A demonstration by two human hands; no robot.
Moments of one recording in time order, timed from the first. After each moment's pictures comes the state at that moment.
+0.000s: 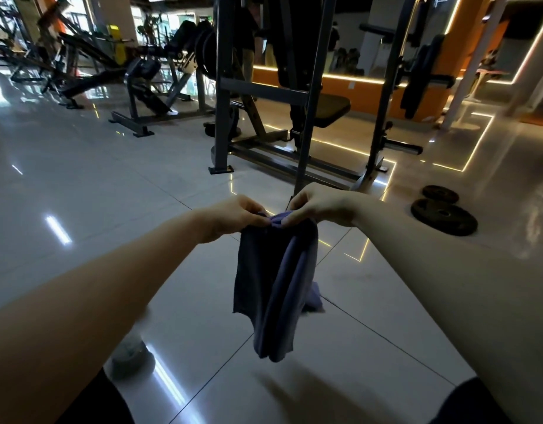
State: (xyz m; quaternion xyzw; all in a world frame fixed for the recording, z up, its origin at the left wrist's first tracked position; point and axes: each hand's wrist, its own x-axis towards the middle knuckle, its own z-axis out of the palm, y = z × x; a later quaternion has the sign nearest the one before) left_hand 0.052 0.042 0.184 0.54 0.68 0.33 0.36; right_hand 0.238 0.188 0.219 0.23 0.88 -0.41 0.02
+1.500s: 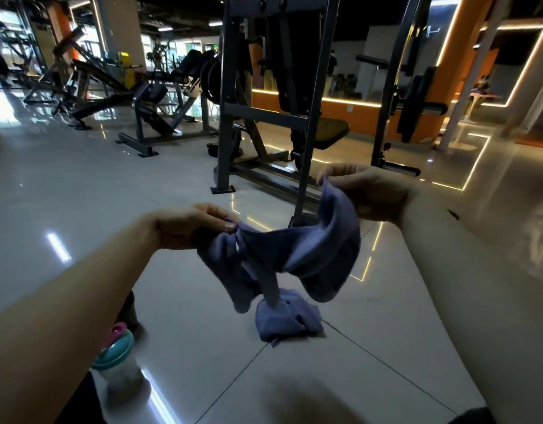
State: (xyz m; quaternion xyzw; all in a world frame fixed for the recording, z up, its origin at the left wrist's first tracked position) left_hand -0.004 0.002 0.226 0.49 0.52 0.38 0.58; right_hand 0.291 0.192 0.297 0.09 0.71 -0.69 -0.07
